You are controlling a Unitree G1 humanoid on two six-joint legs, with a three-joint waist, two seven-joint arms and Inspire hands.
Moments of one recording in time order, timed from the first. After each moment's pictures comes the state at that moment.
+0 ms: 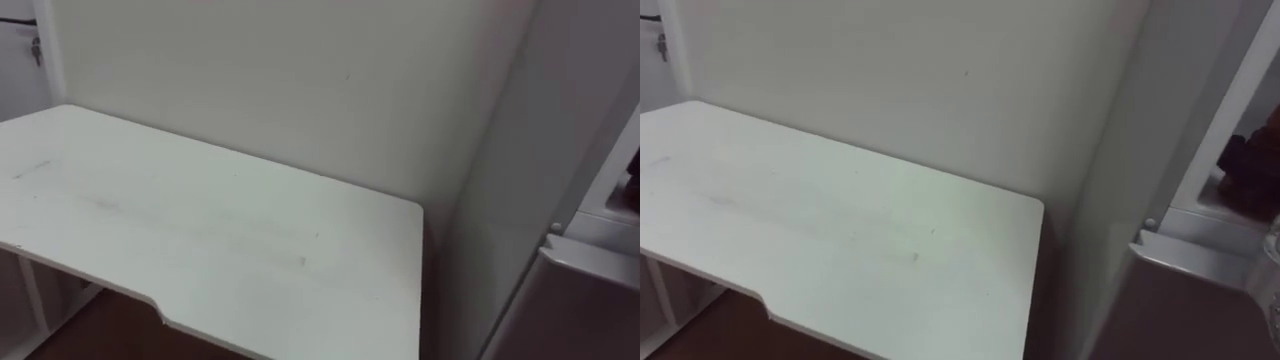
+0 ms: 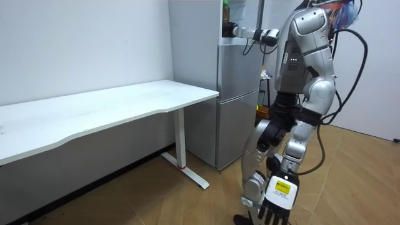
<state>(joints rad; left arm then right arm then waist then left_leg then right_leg) 0.44 0.29 0.25 0.89 0.31 0.14 0.08 -0.71 -0.77 0.02 0.68 0.66 0.09 -0.55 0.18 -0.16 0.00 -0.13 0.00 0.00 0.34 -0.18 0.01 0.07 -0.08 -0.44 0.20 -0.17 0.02</state>
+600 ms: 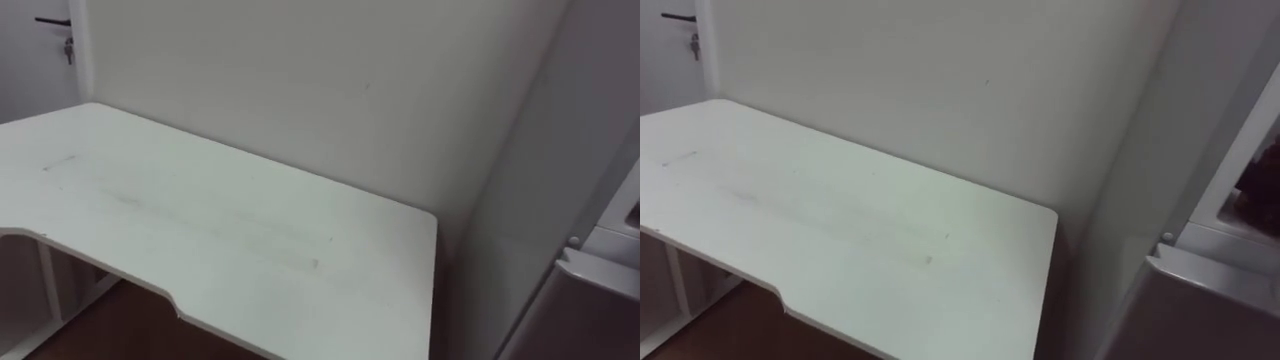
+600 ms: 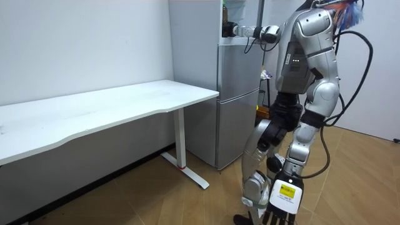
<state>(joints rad) 0.44 0.33 0.25 0.88 0.29 0.17 0.08 -0.73 -0.83 0.07 0.79 0.66 0.10 -0.46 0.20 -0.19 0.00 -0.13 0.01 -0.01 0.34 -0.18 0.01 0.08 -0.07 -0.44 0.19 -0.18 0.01</state>
